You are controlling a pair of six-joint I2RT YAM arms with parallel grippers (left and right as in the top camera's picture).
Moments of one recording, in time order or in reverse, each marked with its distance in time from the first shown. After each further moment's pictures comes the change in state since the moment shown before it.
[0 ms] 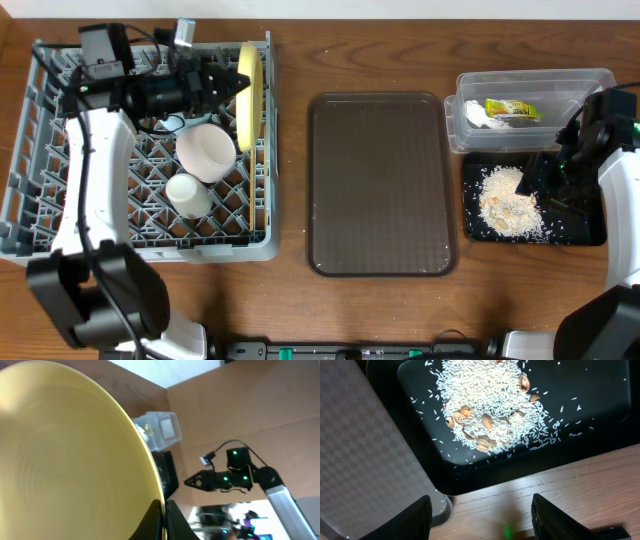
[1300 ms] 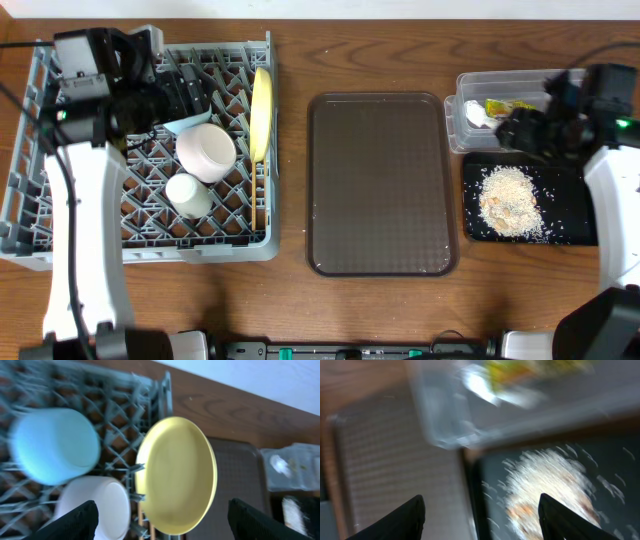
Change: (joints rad) left arm -0.019 -0.238 -0.002 -0.108 -0.857 0.085; right arm 0.090 0.000 0.000 0.431 -0.221 -0.078
